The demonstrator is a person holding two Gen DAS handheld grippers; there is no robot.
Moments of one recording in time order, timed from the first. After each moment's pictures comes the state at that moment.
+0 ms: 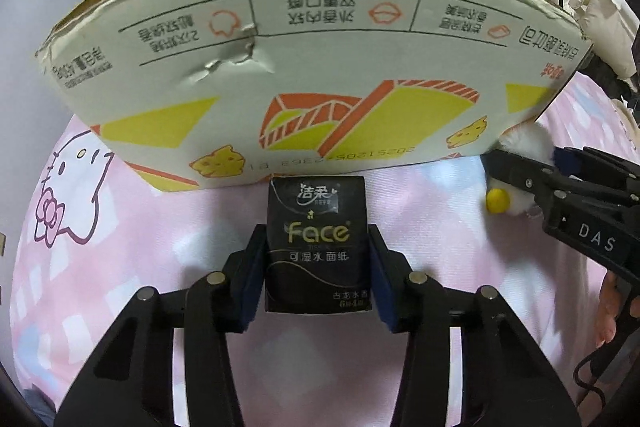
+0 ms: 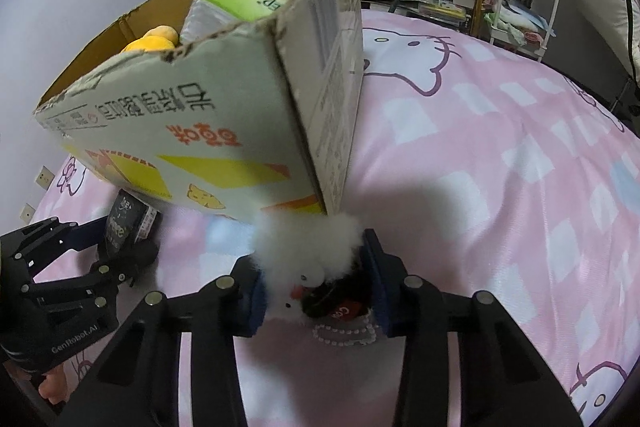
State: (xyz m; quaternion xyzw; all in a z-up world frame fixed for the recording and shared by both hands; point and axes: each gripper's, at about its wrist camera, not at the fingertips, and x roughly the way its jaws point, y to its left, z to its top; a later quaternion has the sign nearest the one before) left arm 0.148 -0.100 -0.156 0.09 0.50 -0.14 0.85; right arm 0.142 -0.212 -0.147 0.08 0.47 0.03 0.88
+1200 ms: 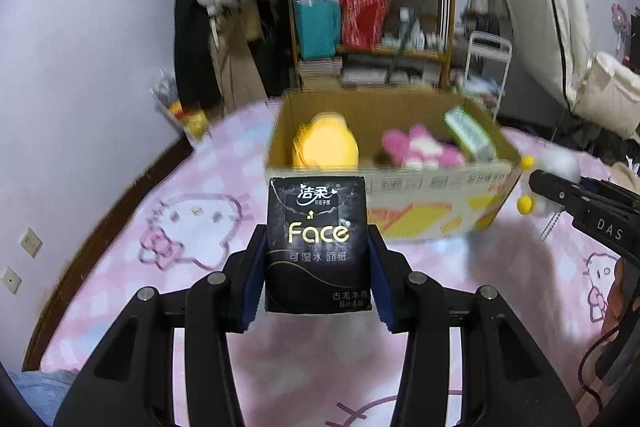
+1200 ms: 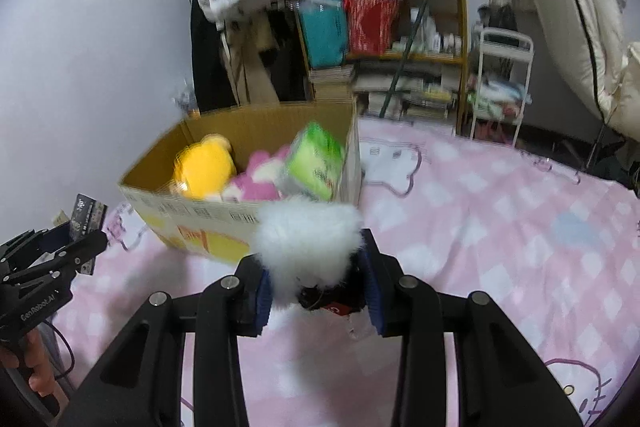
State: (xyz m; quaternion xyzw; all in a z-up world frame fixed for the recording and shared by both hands) left arm 0.069 -0.028 -0.036 0.06 0.32 -0.07 0.94; right arm 0.079 -0.207 -0.049 0.09 0.32 0.01 0.94
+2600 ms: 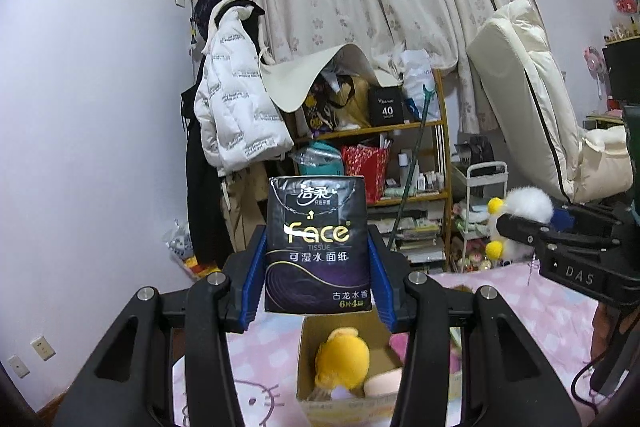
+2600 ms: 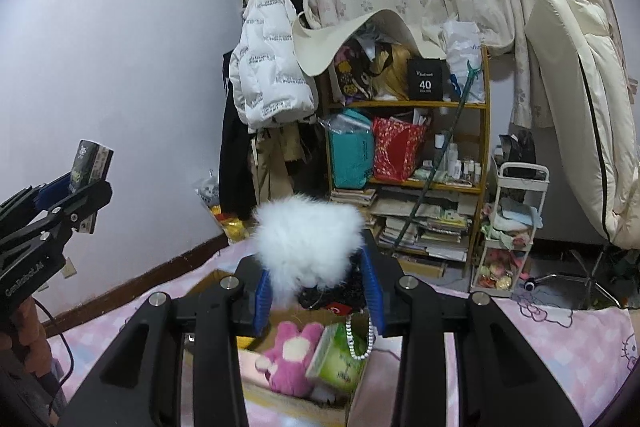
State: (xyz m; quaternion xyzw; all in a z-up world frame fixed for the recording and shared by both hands) left arm 0.095 -0.047 0.094 0.08 0.08 -0.08 0.99; right arm 0.117 -0.194 0.068 0.04 0.15 0.04 0.99
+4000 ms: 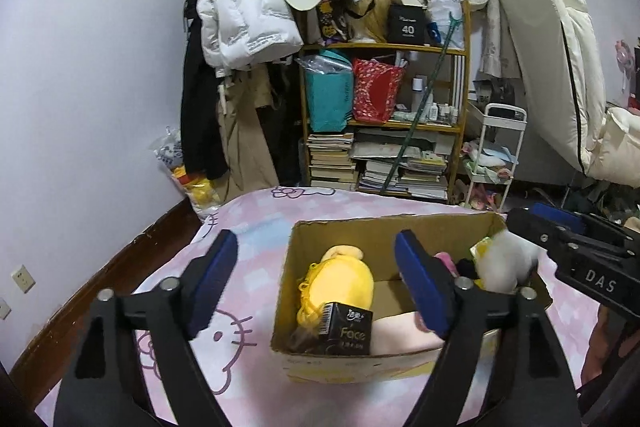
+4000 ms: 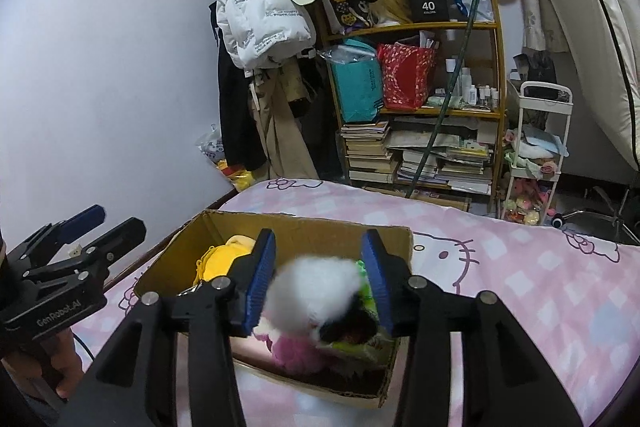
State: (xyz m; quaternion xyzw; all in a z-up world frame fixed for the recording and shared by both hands) left arm 0.154 -0.035 0.002 0.04 0.23 -0.06 0.97; right arm 0.157 -0.196 -0.013 0.09 0.25 0.06 0.96
